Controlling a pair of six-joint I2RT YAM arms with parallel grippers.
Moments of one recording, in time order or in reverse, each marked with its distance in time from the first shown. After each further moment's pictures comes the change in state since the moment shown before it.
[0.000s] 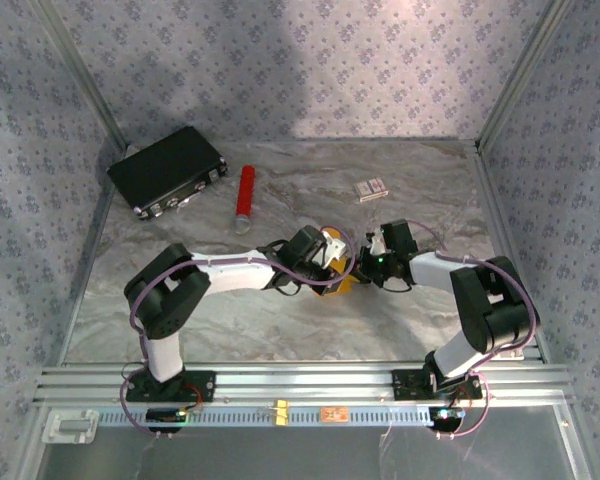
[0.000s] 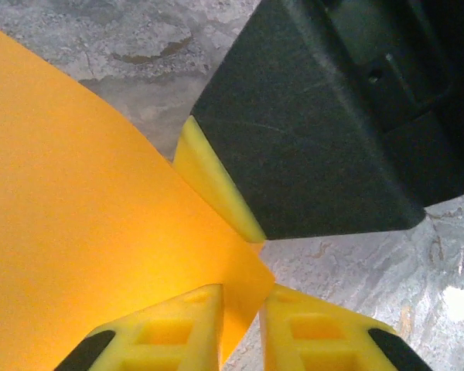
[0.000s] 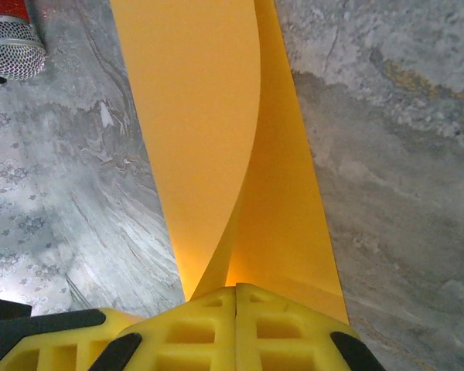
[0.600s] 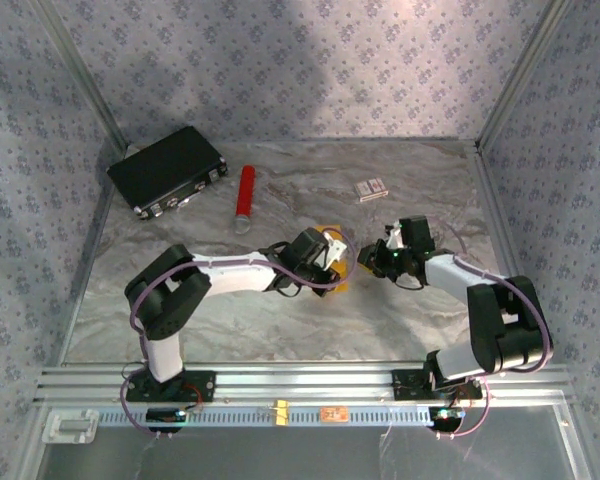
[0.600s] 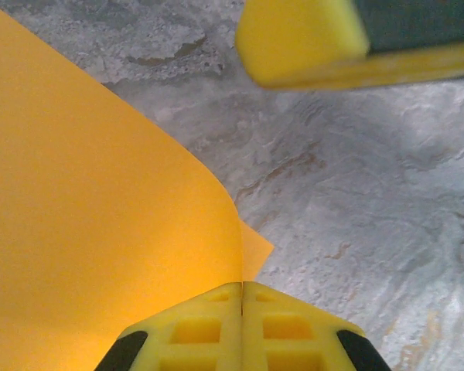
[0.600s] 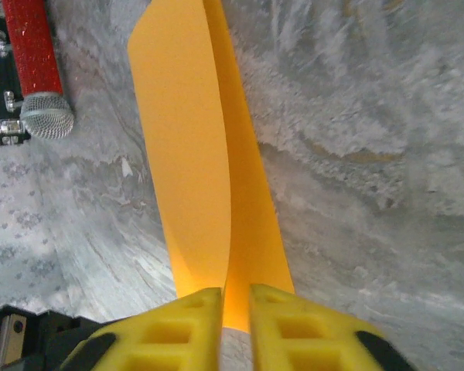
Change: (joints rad) left arm -0.011 0.000 -0.003 0.008 -0.036 0.019; right arm -0.093 -0.122 -0.010 -0.072 0.043 -0.007
